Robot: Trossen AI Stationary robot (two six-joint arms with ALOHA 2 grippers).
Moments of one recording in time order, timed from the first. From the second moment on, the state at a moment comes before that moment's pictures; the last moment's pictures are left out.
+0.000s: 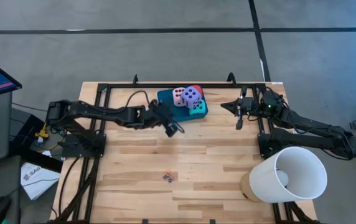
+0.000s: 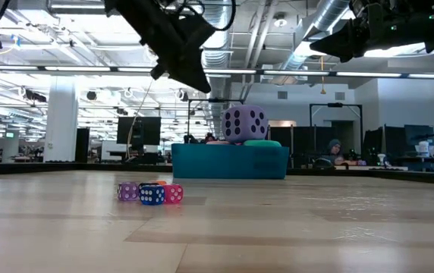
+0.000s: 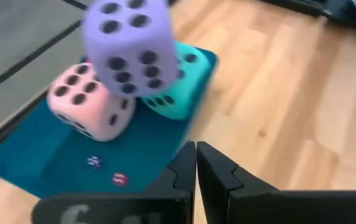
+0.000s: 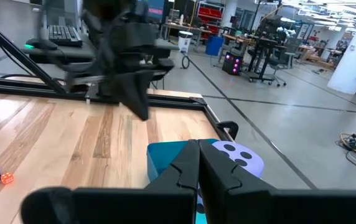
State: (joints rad) left arm 0.06 1.53 1.06 -0.24 -0.45 -0.31; right arm -0.48 0.66 0.44 0.13 -0.26 -0.22
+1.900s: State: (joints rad) left arm -0.47 1.53 1.06 -0.28 -0.41 -0.63; right arm -0.48 0.65 0.44 0.14 -0.26 -0.13
